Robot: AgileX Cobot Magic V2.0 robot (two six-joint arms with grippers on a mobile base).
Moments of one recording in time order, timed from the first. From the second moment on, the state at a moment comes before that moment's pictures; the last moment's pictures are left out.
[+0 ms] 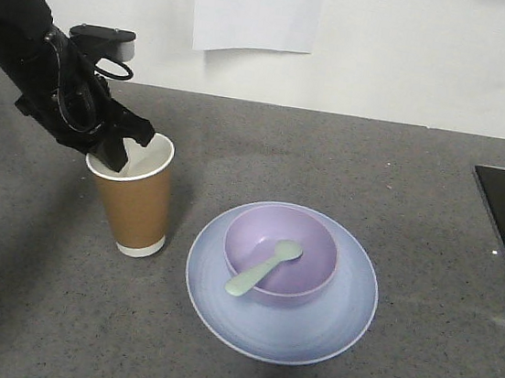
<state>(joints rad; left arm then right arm) -0.23 1.80 -1.68 -0.24 1.25 0.10 0.37 0.23 -1.01 -0.15 1.09 -0.03</state>
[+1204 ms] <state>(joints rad) -0.23 1.79 -1.68 -0.27 1.25 0.12 0.37 0.23 -1.01 -0.15 1.09 -0.03</state>
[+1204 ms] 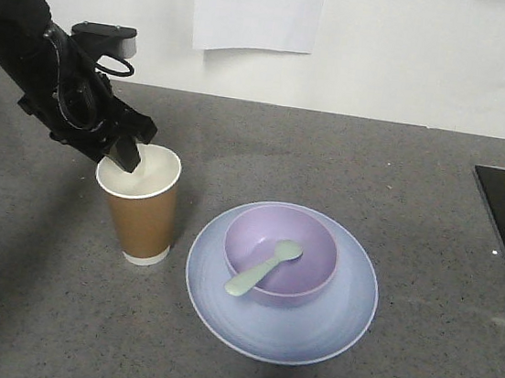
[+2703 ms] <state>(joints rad) -0.23 0.78 -1.26 -0.01 1.04 -0.01 0.37 0.23 -1.01 -0.16 1.04 -0.03</state>
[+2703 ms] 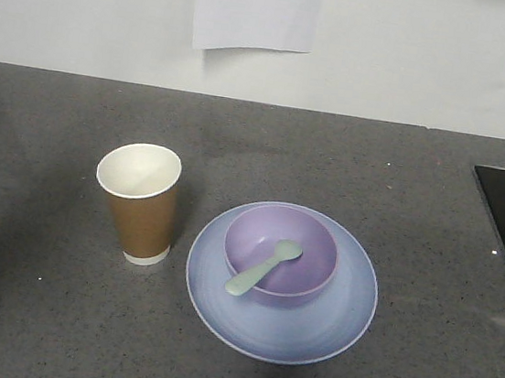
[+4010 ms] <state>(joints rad) 0.08 -0.01 0.02 -0.11 0.12 0.05 0.37 0.23 -1.01 -0.16 1.04 -0.03</state>
